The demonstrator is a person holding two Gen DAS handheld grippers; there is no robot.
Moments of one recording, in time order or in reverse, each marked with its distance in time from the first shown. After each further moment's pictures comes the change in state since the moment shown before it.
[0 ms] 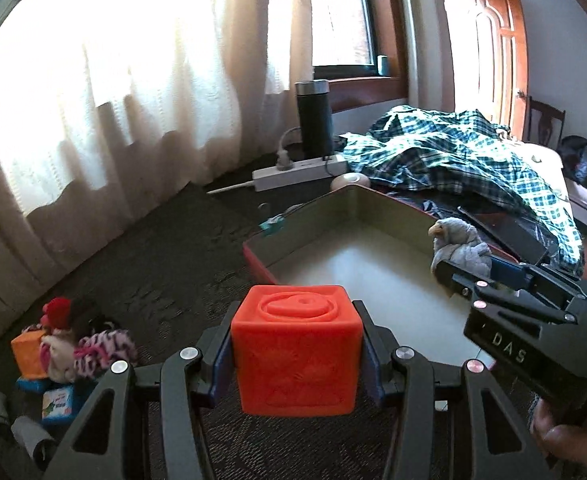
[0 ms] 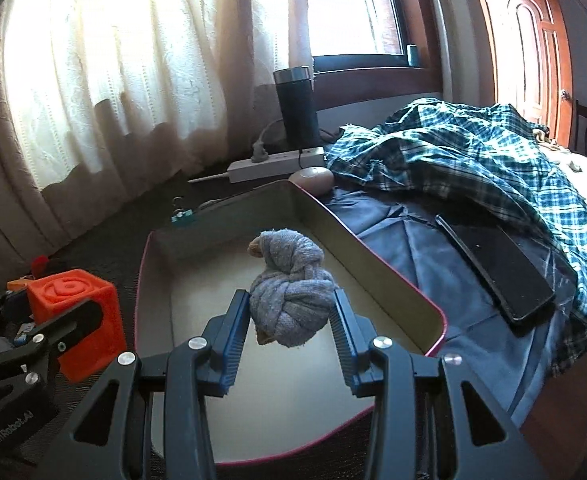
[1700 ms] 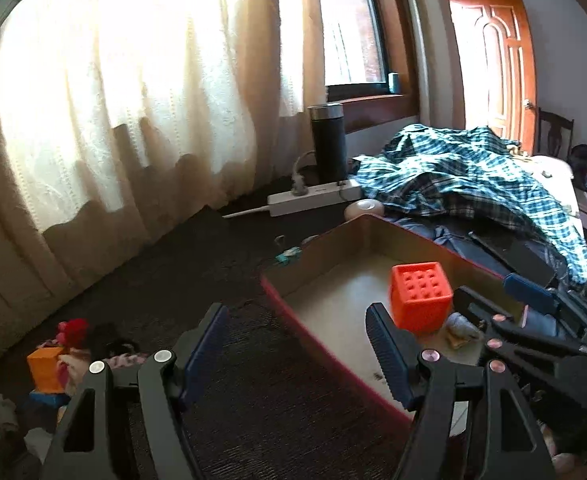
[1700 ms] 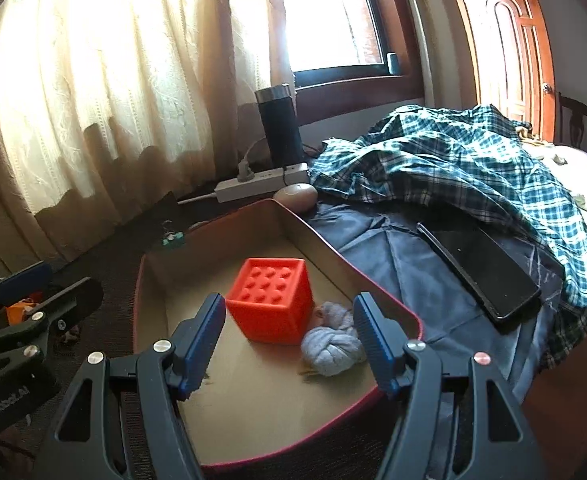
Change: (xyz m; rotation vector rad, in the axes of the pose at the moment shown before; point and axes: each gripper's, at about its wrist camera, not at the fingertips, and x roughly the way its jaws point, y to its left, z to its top) left arm -0.015 0.011 0.011 -0.021 -0.058 0.072; right arm -0.018 0.000 0.004 0.056 -0.060 -0.015
